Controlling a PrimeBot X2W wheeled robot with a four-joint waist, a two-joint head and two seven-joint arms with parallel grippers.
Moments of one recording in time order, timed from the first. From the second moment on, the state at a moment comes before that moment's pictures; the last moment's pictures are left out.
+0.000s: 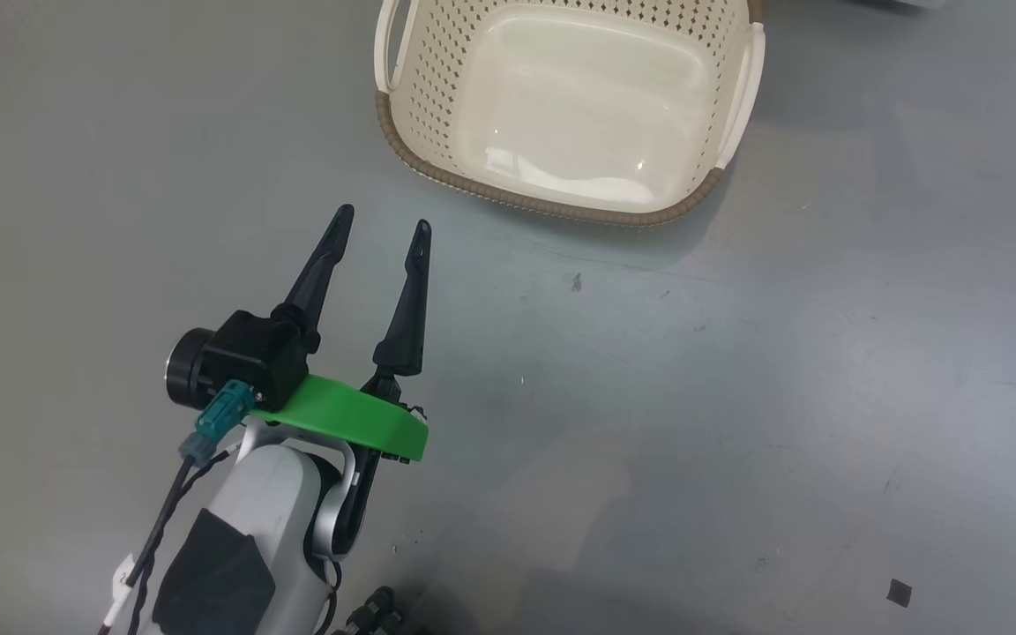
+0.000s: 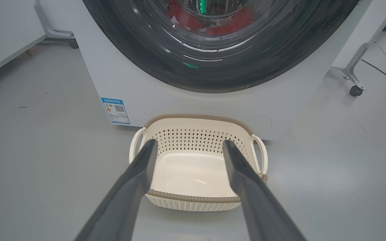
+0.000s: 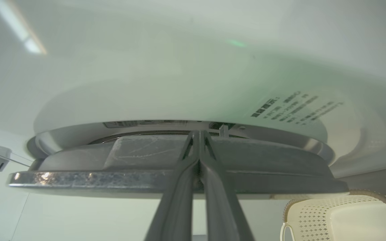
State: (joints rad) left arm -0.42 0.02 -0.43 0.21 -0.45 0.06 -0.25; right arm -1.24 -0.14 -0.18 0.38 1.14 -0.13 0.51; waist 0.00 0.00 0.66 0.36
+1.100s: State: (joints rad) left arm -0.43 0.02 -0.47 0.22 -0.47 0.07 -0.25; right arm -1.38 -0.15 -0.28 0.68 1.24 -0.13 0.67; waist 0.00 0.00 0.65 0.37
